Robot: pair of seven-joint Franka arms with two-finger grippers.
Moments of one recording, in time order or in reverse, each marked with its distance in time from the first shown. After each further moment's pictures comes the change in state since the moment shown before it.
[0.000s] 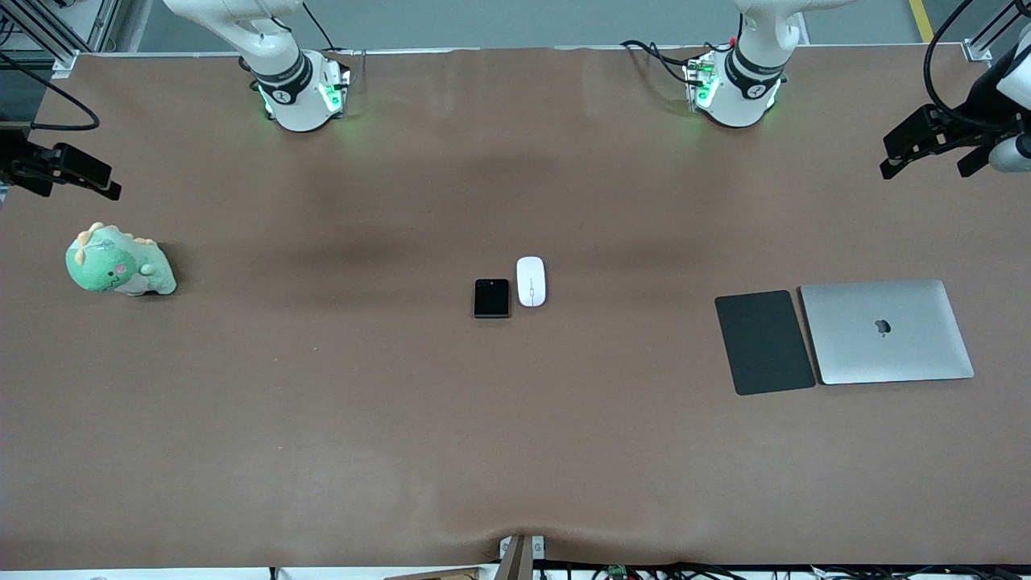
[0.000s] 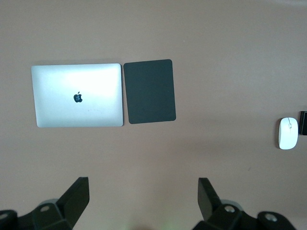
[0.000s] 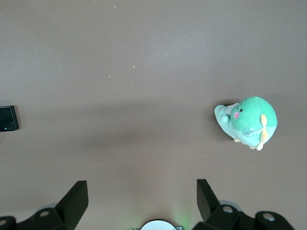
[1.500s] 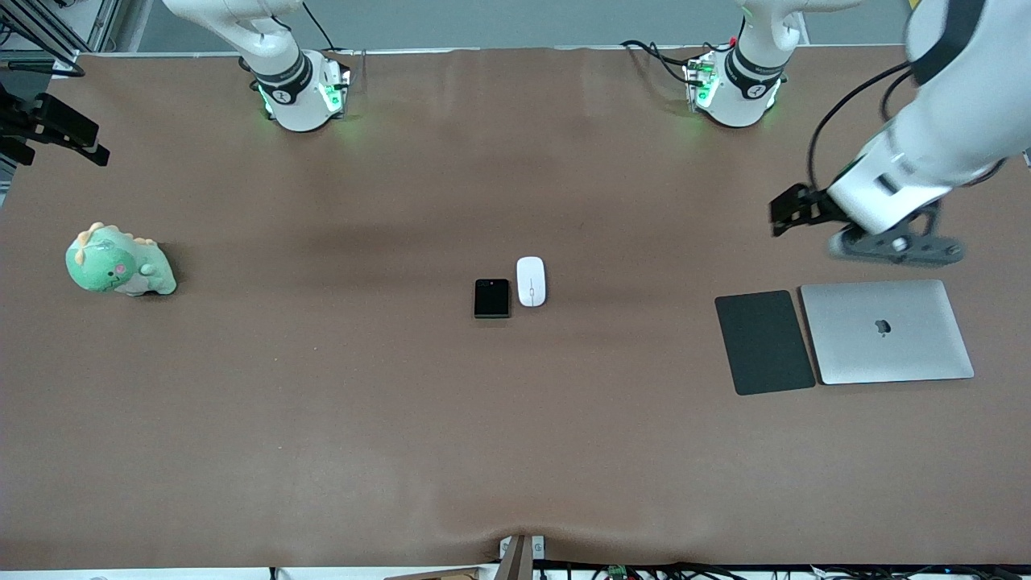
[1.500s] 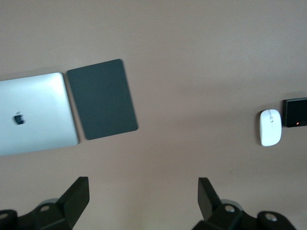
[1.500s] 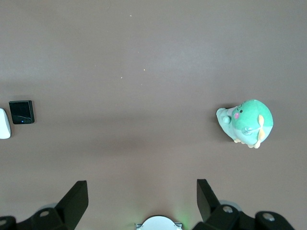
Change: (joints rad) left arm -0.163 0.238 -0.059 0.005 0.000 0.161 -0.093; right arm 0.030 -0.028 0.014 0.089 0.002 -0.072 0.003
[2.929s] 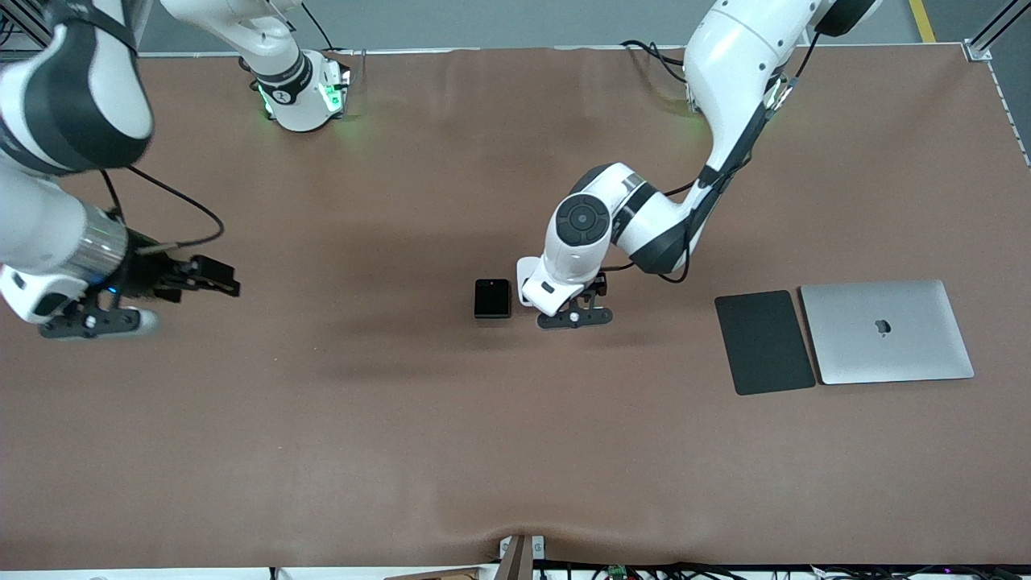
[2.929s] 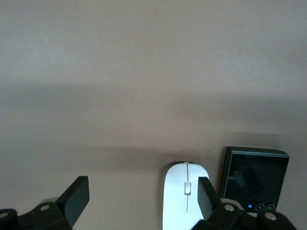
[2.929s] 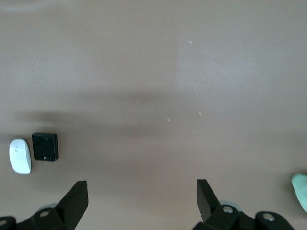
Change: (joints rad) left arm -0.452 0.553 -0.006 -0.001 0.156 0.573 -0.683; right arm 0.121 0.352 0.007 0.001 0.148 0.364 0.001
